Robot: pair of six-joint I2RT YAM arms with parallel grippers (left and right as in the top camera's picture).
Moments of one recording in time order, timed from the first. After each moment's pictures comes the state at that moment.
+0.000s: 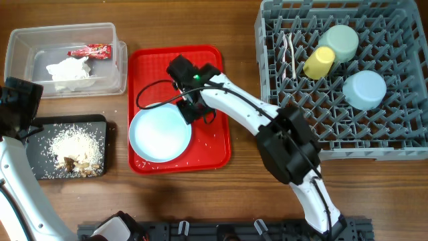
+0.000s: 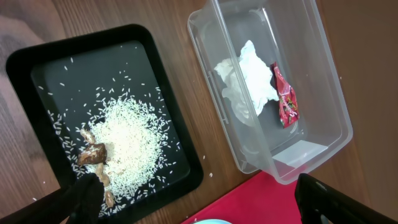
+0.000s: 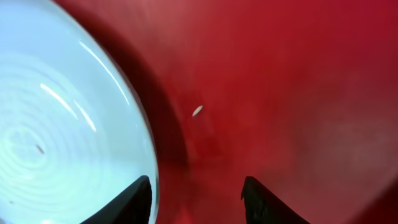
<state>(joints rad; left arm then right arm) 0.61 1.32 1.42 -1.07 -0.01 -0.71 0.76 2.29 1.84 -0.97 -0.11 0.20</state>
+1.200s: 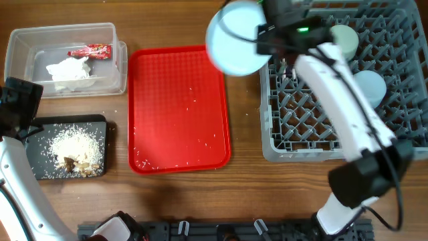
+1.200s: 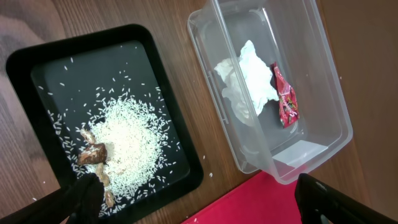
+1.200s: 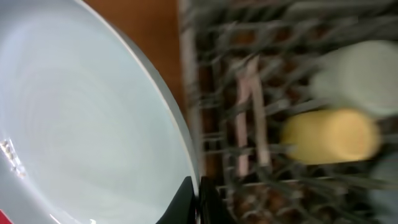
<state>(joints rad) 0.61 1.32 1.42 -1.07 -0.01 -0.71 0.35 1.86 1.88 -1.01 0.31 0.35</state>
